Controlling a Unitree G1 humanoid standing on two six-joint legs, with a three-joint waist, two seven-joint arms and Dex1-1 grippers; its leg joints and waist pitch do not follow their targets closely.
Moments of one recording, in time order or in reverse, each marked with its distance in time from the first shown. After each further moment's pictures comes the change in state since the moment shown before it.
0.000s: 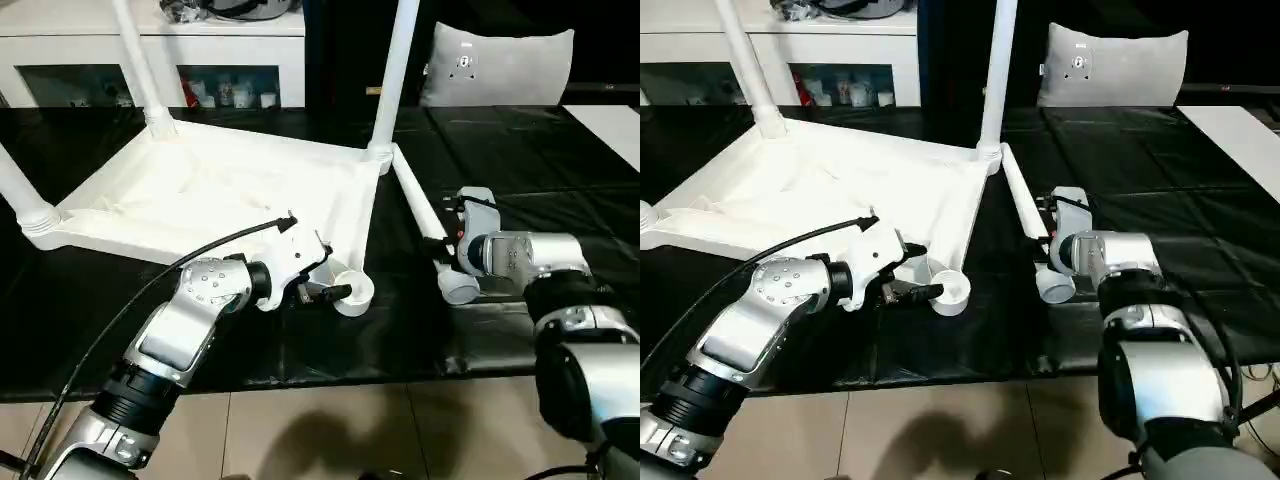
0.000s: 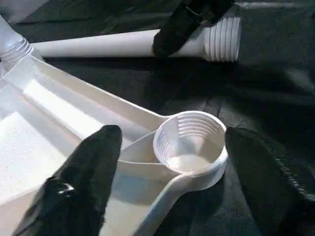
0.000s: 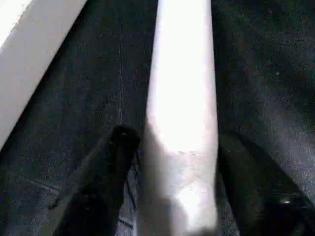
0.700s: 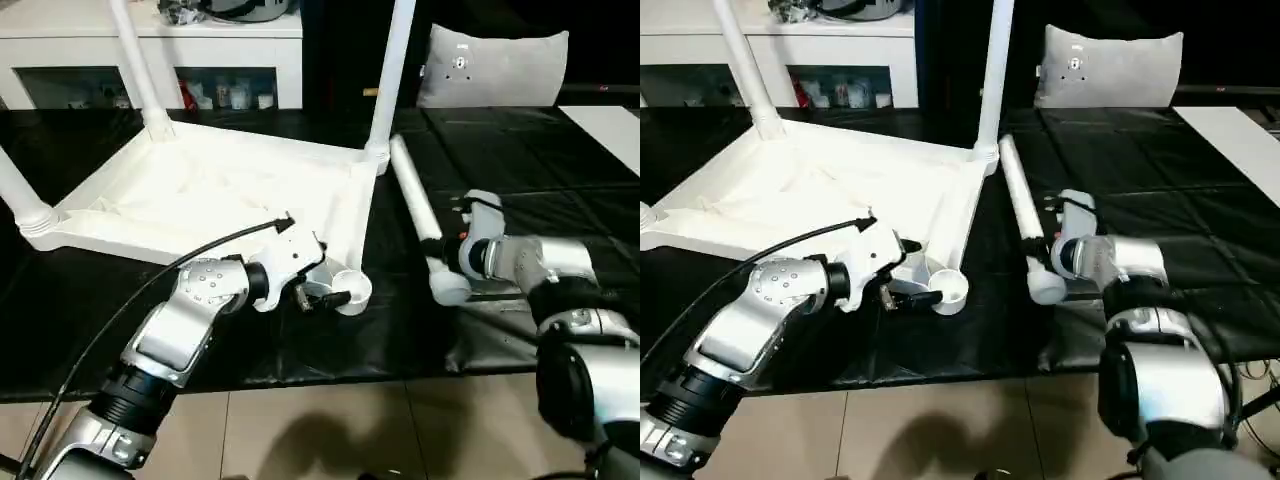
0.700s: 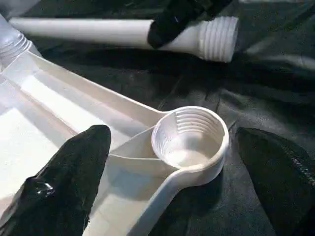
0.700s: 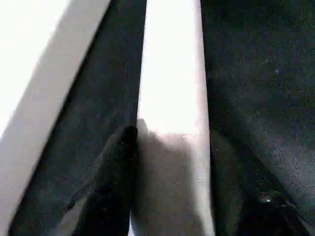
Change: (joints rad) left arm 0.000 0.010 -0.004 -0.001 0.000 0.013 0.000; right arm 0.043 0.018 -0.146 -0.015 0.109 -0.052 -0.038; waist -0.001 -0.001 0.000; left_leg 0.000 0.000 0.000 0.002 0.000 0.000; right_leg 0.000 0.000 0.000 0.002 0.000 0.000
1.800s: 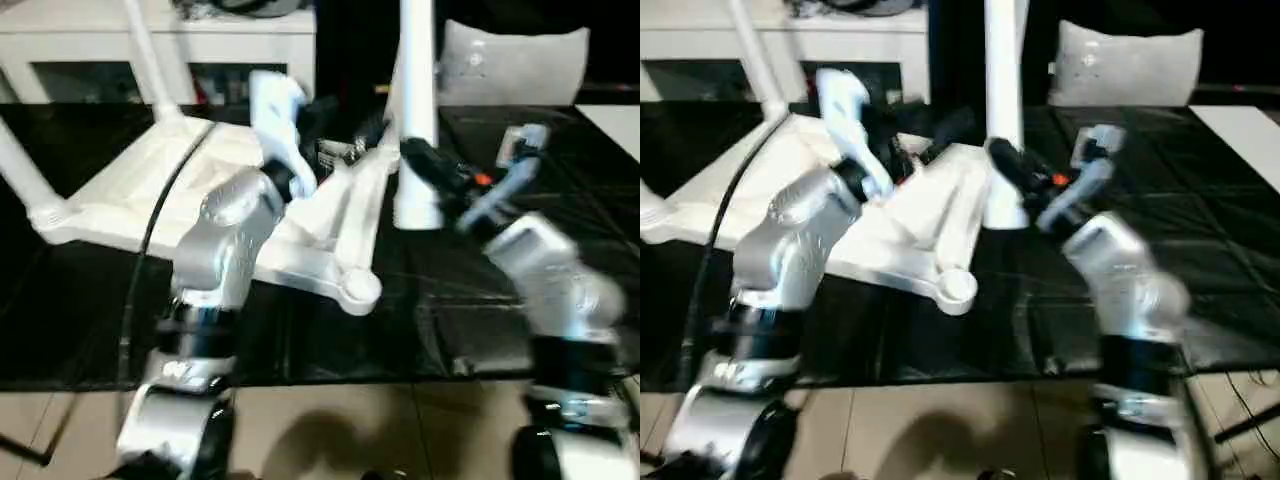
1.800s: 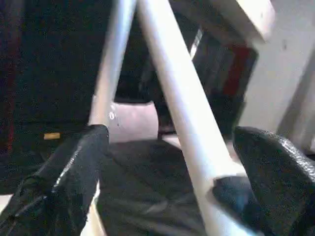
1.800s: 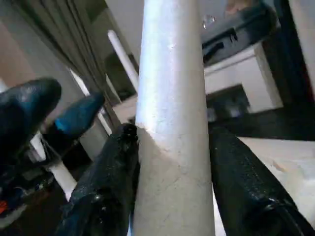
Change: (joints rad) left arm -0.315 -0.401 0.440 0.075 -0.420 0.109 0.392; right arm 0.285 0.196 -0.078 -0.854 0.403 -0.109 0.215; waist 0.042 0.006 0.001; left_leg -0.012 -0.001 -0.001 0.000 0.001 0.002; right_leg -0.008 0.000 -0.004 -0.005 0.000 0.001
